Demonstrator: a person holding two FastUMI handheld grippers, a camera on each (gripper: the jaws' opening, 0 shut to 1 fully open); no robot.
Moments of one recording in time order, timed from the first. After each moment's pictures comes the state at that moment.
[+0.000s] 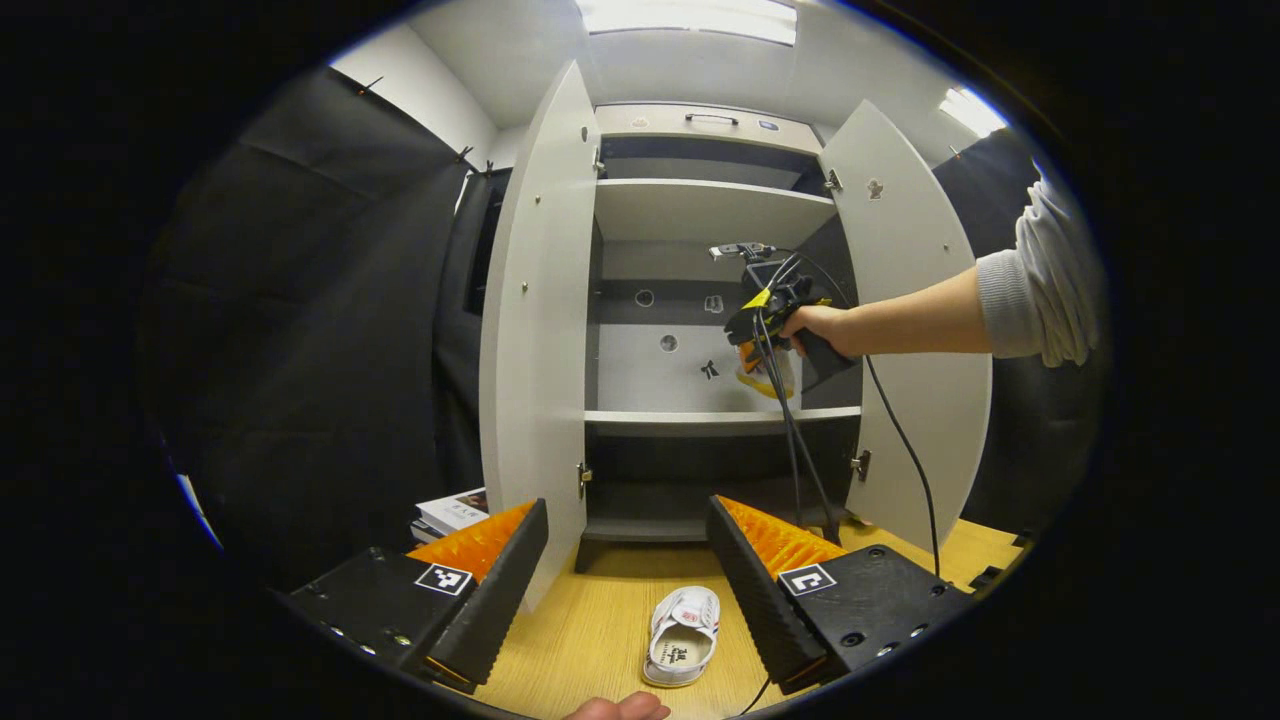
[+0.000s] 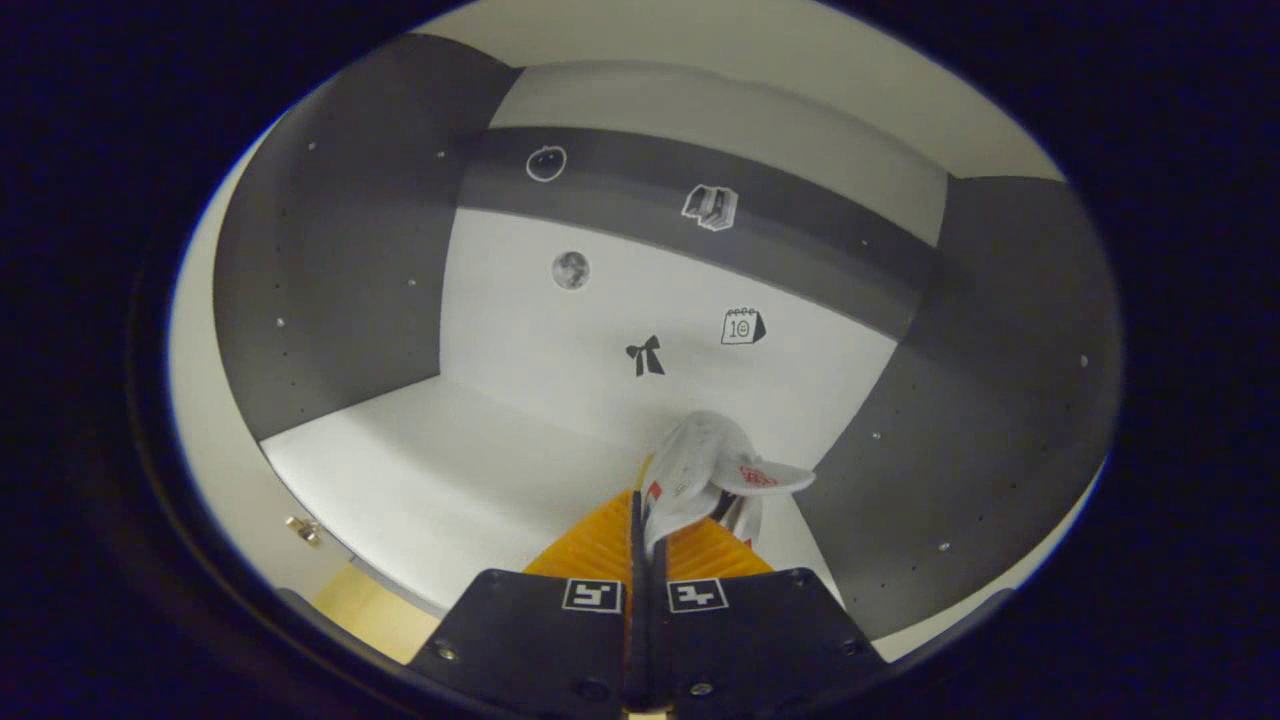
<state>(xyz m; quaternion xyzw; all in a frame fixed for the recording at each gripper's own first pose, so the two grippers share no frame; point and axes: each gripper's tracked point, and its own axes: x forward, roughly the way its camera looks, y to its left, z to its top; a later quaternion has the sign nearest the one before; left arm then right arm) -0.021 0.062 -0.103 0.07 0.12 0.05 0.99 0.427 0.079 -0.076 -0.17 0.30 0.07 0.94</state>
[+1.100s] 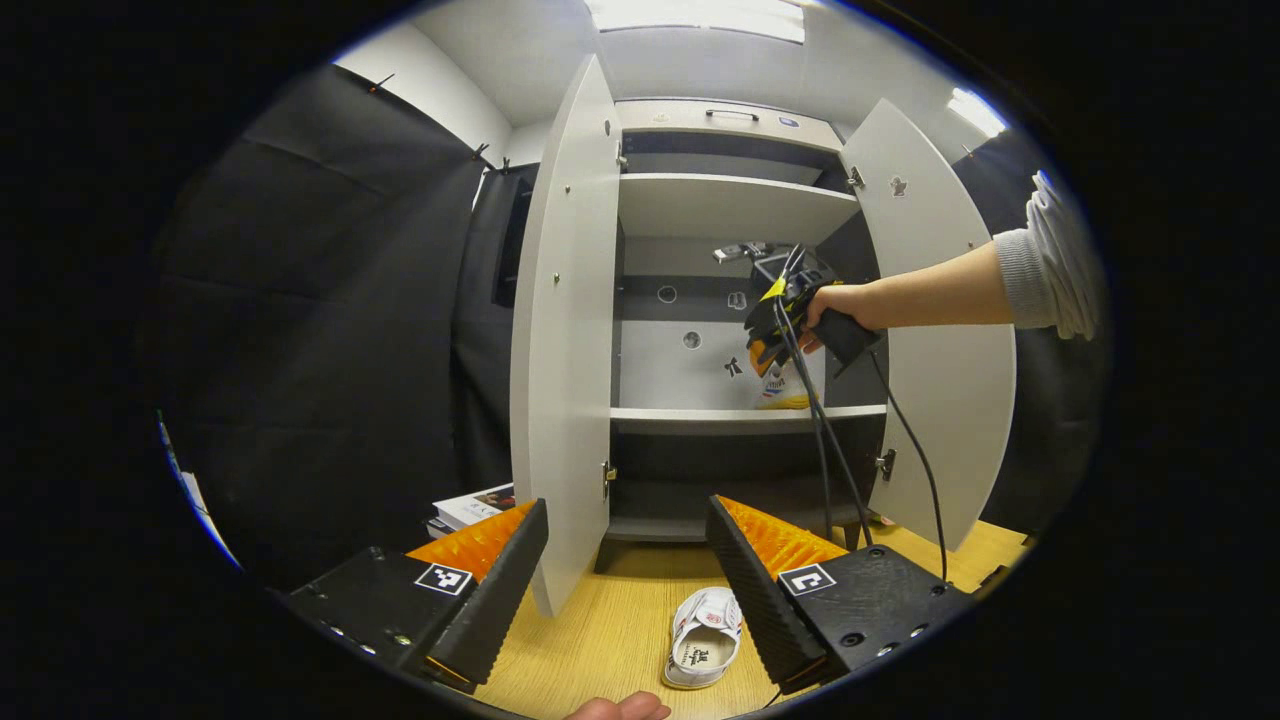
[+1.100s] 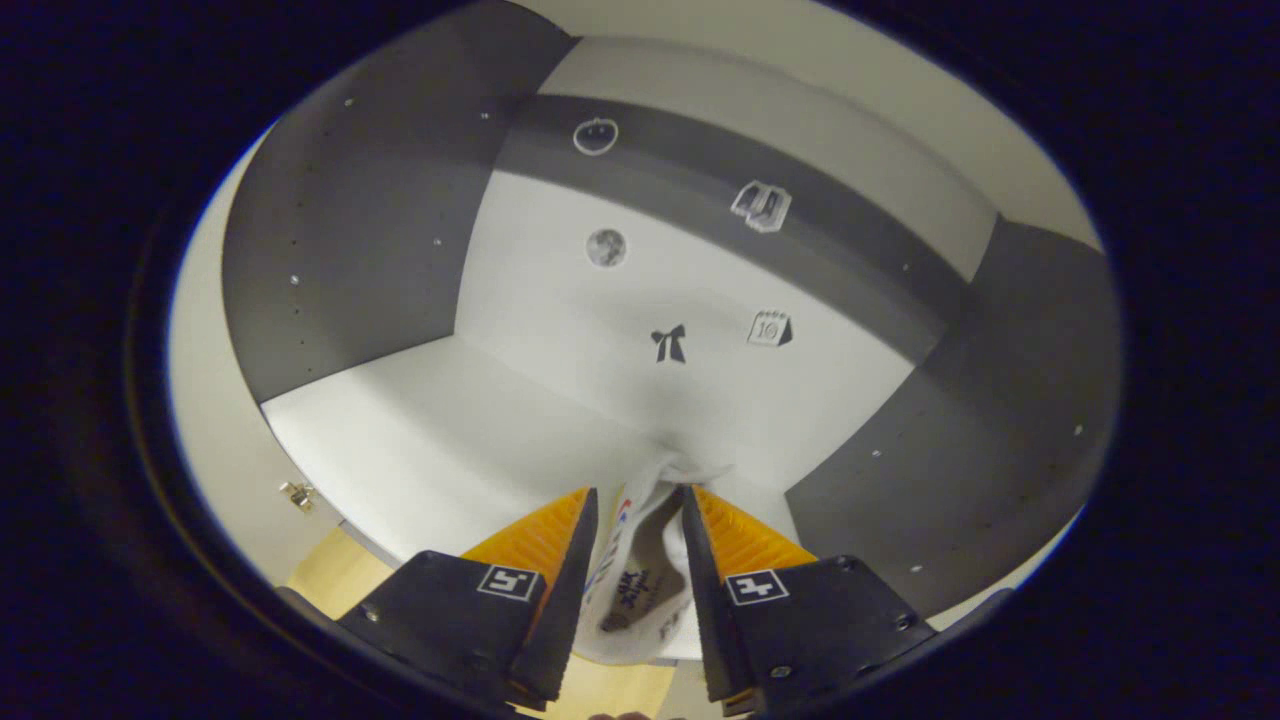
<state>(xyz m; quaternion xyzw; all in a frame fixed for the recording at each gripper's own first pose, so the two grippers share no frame) -0.014 0.074 -0.101 0.07 0.12 0.06 0.99 0.406 0.088 -0.044 -0.22 0.30 0.08 0.92</state>
